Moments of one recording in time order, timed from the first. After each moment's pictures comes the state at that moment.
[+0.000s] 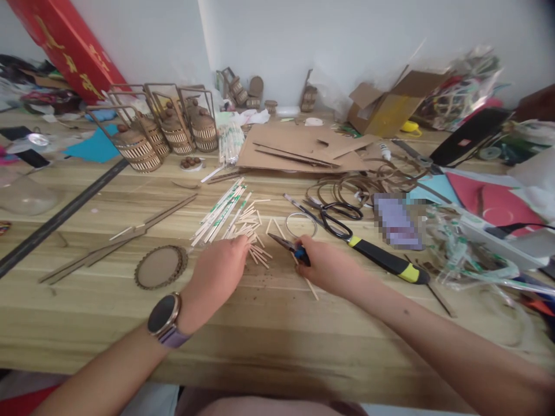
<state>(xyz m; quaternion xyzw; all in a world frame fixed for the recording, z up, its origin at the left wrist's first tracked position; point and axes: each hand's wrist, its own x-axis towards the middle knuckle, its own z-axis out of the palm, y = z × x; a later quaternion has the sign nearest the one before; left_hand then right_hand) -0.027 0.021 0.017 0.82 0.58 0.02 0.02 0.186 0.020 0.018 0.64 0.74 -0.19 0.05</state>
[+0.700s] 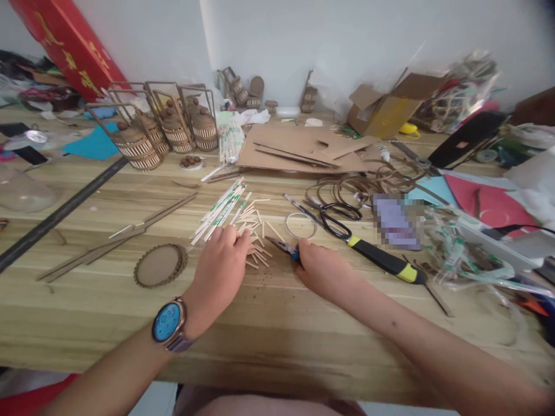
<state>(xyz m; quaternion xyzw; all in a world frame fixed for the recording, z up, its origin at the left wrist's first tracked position) -0.025 0.015 0.010 0.83 0.53 0.12 -0.09 0.172 0.013 0.021 0.65 0.74 -0.14 0.08</state>
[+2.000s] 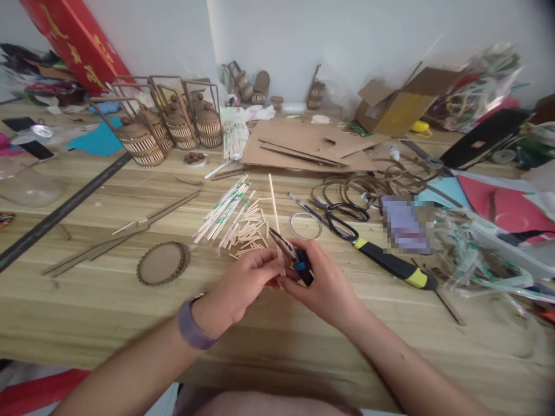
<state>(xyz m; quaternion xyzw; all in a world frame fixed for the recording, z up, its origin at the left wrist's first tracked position) 0.008 0.006 0.004 0.43 0.40 0.34 0.74 0.168 -0.011 -0.004 0.52 0.75 -0.23 -0.34</state>
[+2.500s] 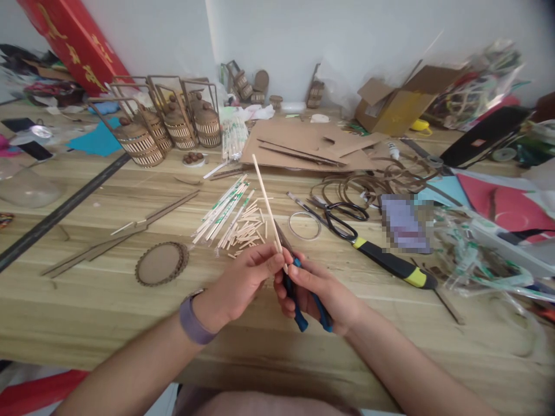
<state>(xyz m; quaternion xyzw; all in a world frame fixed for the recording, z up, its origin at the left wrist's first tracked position) 0.004 0.005 0.000 0.40 0.27 0.35 0.80 0.160 -0.014 0.001 0.34 0.30 -0.82 -0.34</state>
